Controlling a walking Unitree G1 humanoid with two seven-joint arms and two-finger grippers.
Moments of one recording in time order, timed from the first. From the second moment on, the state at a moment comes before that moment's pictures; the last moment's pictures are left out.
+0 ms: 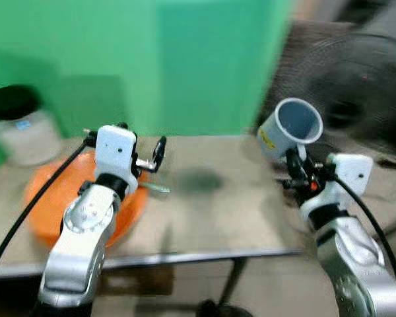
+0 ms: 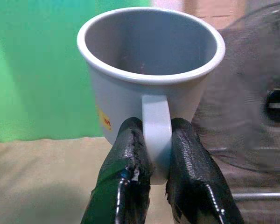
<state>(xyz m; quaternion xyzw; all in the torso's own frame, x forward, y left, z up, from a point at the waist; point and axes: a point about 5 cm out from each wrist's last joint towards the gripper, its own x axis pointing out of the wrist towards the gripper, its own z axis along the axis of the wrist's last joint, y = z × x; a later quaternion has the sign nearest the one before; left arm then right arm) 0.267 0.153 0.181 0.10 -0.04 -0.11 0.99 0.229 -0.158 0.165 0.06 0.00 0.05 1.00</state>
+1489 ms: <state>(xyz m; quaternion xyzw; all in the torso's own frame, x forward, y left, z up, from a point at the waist) 0.272 0.172 0.172 0.11 -0.02 -0.06 0.99 0.234 -0.166 0.174 0.03 -0.04 0.00 1.00</state>
